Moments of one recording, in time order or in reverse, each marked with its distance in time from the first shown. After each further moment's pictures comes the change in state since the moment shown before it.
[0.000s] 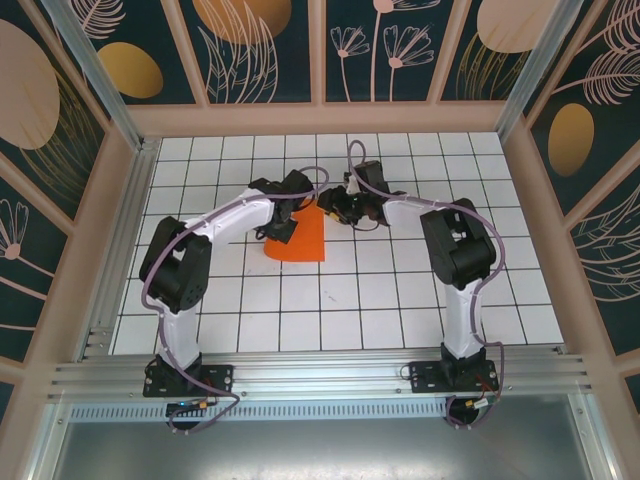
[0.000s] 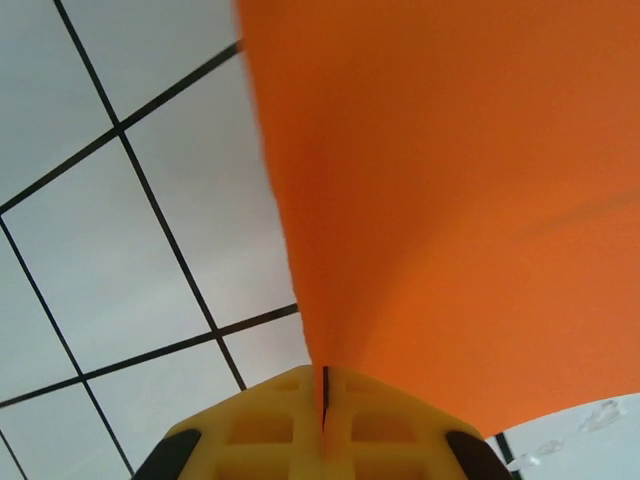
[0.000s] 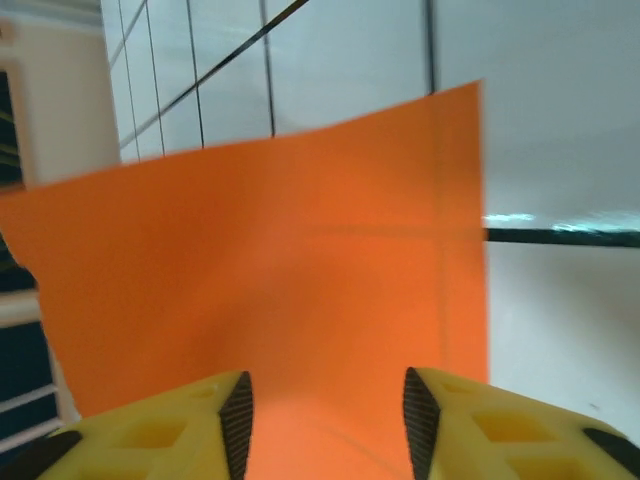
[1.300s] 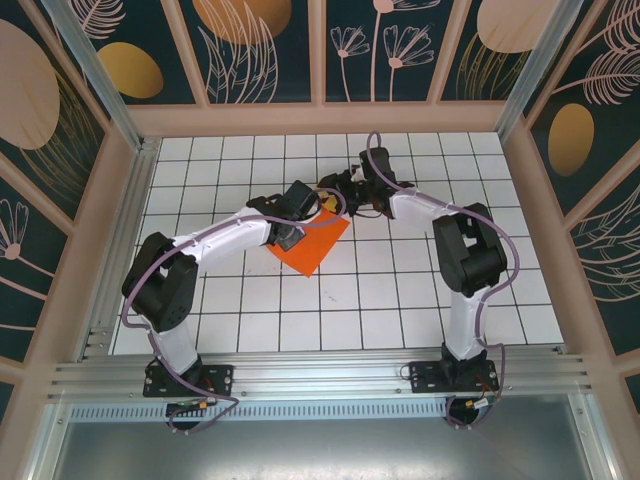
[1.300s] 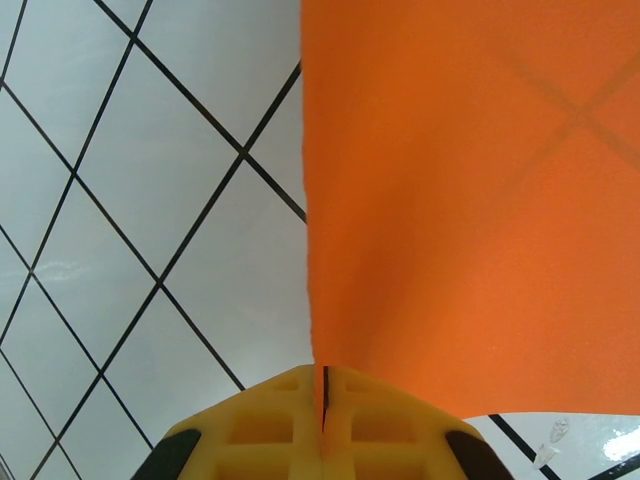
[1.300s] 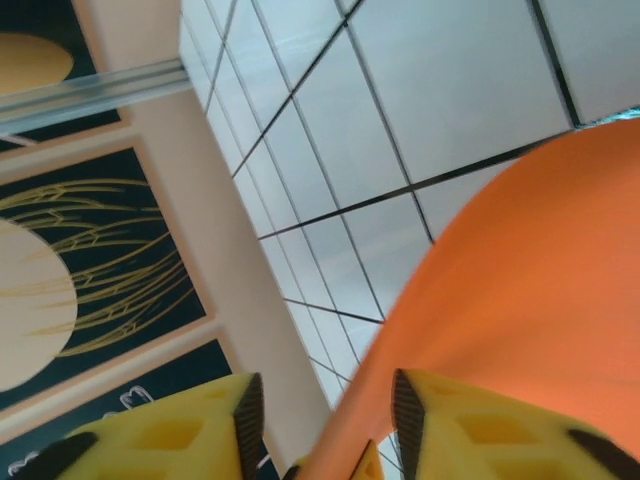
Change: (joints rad) left arm -0.089 -0.135 -0.156 0.259 -0.049 0.383; right arm 0.004 -0.076 0.070 -0.066 -0.084 0.391
